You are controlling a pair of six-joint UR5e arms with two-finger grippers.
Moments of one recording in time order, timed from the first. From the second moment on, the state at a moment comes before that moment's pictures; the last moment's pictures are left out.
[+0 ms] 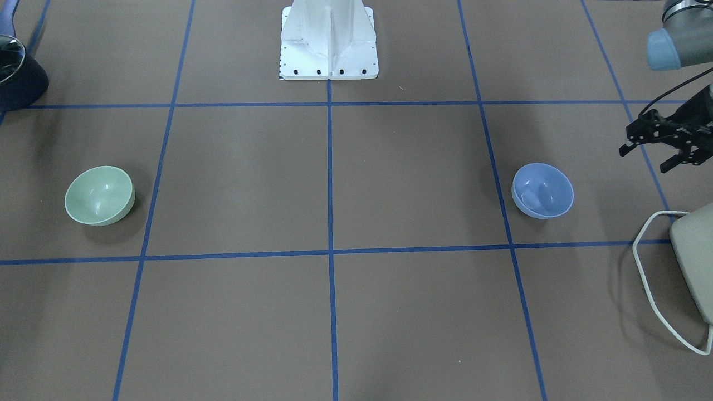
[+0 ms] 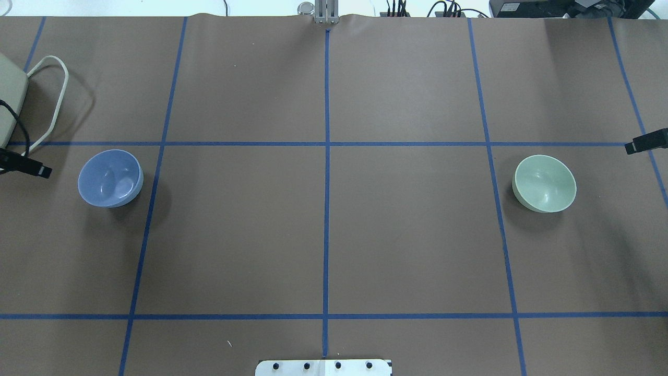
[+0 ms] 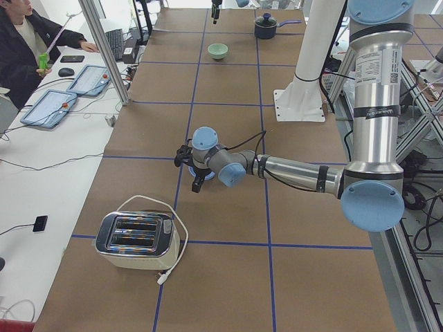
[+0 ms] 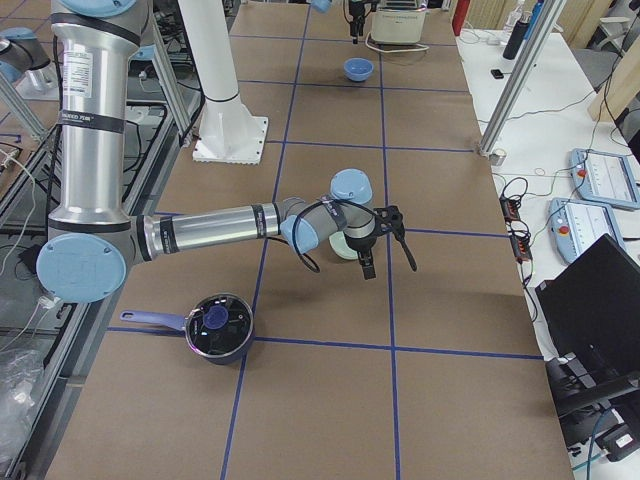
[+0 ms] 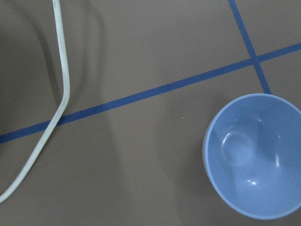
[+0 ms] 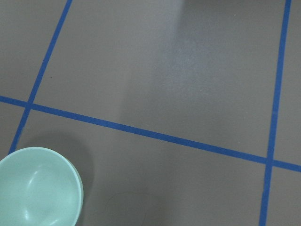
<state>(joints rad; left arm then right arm) -1.05 -1.54 -1.70 -2.16 -2.21 -0.54 1.23 -1.66 1.80 -1.14 2.21 0.42</state>
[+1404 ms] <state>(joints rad) -0.93 -1.75 -1.68 -2.13 -2.17 -0.73 1.23 -1.66 1.80 -1.13 2.21 0.43</state>
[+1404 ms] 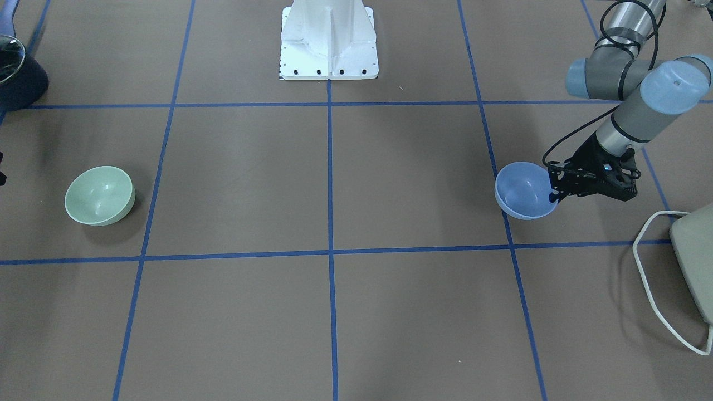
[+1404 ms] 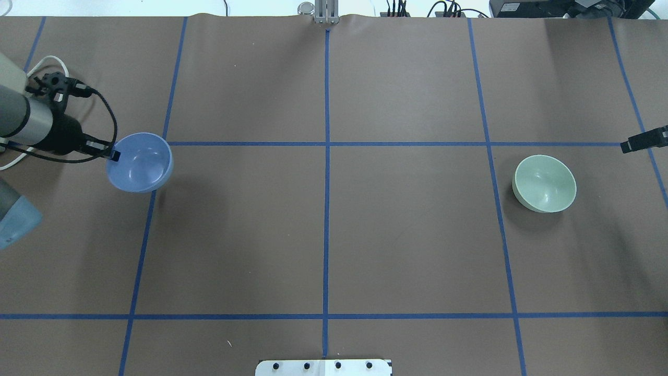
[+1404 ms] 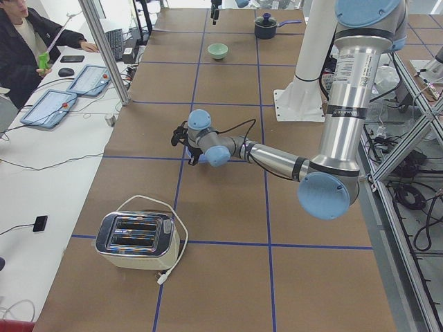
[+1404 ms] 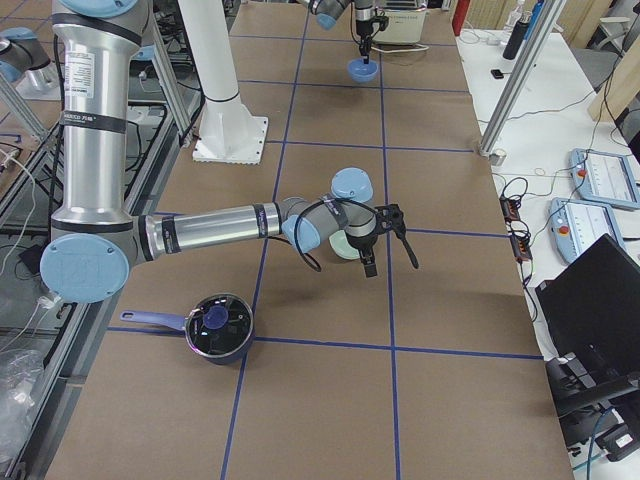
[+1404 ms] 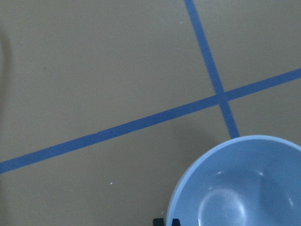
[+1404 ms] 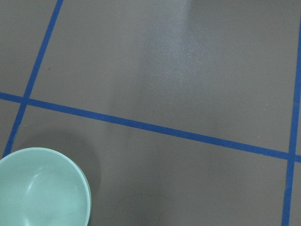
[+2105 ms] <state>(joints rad) -0.62 -2.16 -1.67 -1.79 -1.96 -1.10 1.23 -1.65 1.80 -1.13 2.21 0.43</state>
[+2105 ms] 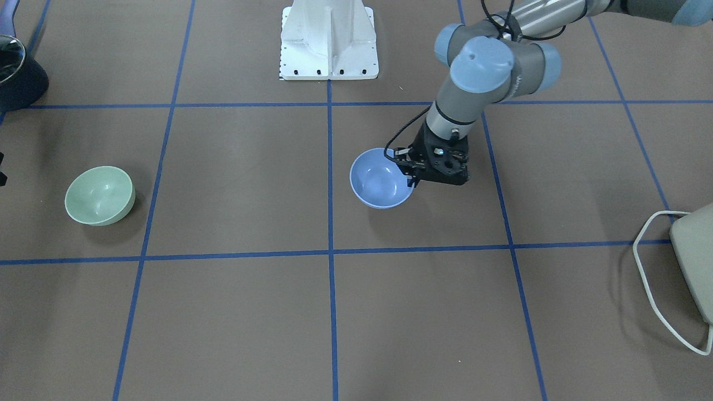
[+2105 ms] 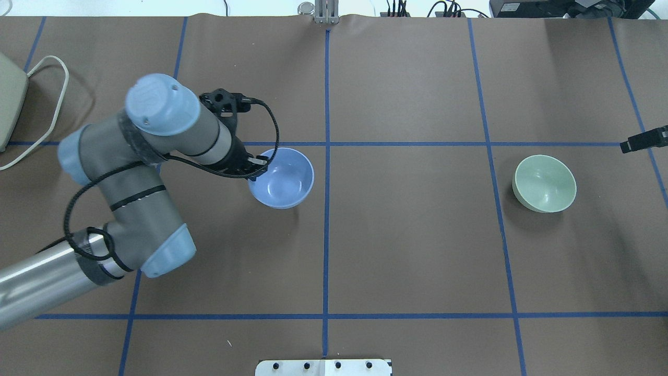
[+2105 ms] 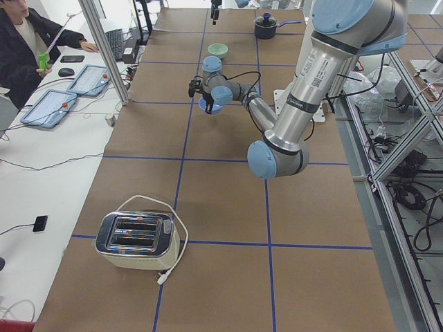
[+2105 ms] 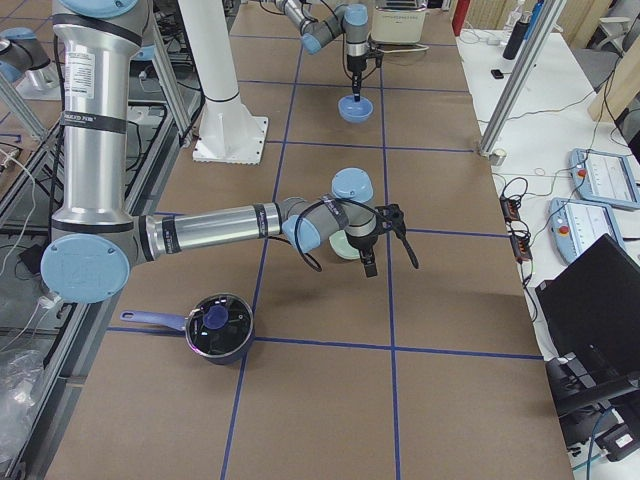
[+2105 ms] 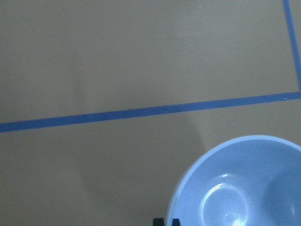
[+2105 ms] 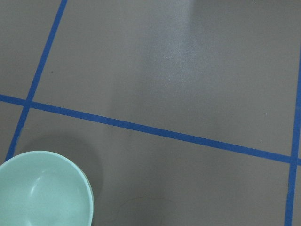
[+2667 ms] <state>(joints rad) -0.51 -2.31 -1.54 -1.79 -1.86 -1.17 1.23 -1.65 1.80 -1.13 2.21 0.43</state>
